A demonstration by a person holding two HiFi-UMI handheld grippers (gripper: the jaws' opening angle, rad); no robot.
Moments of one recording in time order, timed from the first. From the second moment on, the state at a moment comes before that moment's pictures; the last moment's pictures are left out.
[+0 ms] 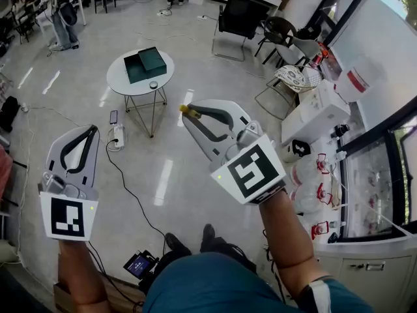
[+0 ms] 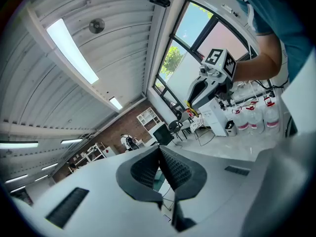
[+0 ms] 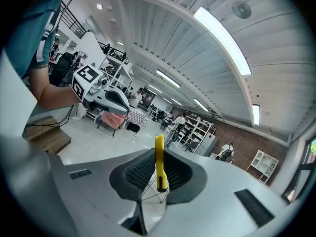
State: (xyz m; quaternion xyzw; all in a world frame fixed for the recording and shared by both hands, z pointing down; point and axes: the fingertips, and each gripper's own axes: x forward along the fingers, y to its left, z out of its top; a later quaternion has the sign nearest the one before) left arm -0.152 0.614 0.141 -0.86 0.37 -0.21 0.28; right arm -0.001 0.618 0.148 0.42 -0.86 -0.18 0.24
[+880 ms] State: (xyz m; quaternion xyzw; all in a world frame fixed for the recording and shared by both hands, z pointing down) left arm -0.119 0.491 0.155 -0.83 0.42 -0.24 0.27; right arm 0.013 0.468 0.162 0.34 -0.90 -0.18 0.20
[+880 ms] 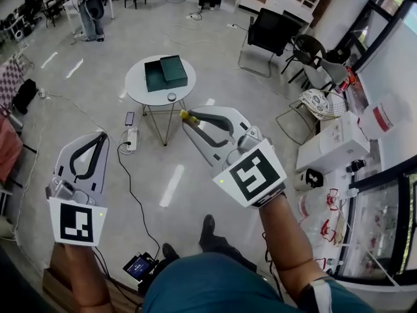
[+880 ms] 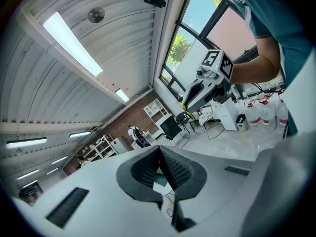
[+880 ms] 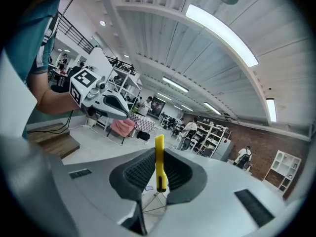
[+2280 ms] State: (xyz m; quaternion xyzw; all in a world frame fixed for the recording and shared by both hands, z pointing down) left arm 0.047 0.264 0.182 -0.84 0.41 -0.26 0.26; right arm 0.175 0.249 0.187 0.34 -0.91 -0.14 0.19
